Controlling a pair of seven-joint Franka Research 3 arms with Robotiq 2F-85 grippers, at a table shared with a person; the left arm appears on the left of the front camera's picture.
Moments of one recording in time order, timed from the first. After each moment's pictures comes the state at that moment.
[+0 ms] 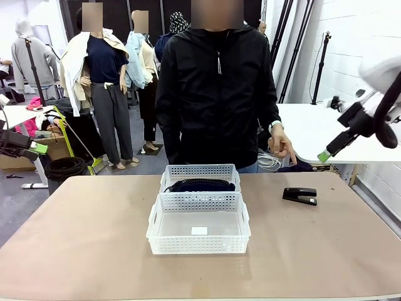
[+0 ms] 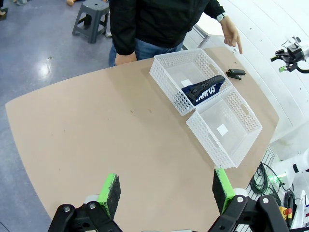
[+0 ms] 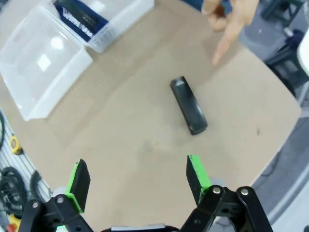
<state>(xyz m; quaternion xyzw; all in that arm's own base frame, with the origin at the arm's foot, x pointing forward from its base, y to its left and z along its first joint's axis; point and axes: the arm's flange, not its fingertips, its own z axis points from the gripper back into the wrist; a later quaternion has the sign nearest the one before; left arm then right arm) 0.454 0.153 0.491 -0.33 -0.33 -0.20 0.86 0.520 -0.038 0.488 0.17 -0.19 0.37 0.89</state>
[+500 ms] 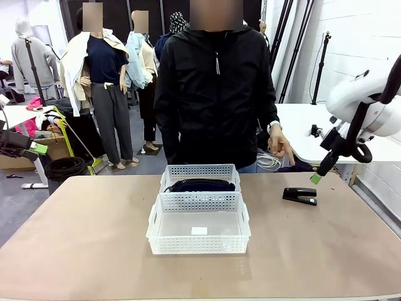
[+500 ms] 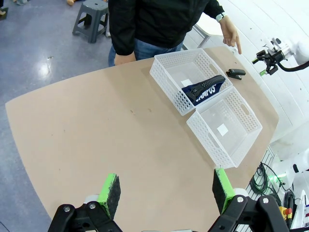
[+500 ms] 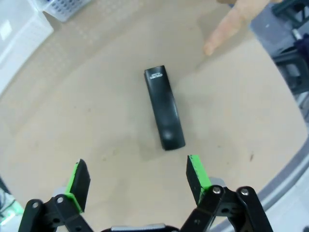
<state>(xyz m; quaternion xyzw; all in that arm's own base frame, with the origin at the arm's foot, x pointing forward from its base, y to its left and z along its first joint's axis) 0.454 0.153 0.490 -0.33 -0.33 -0.20 0.86 0.584 -0.031 0.401 0.13 -0.14 0.45 0.87</state>
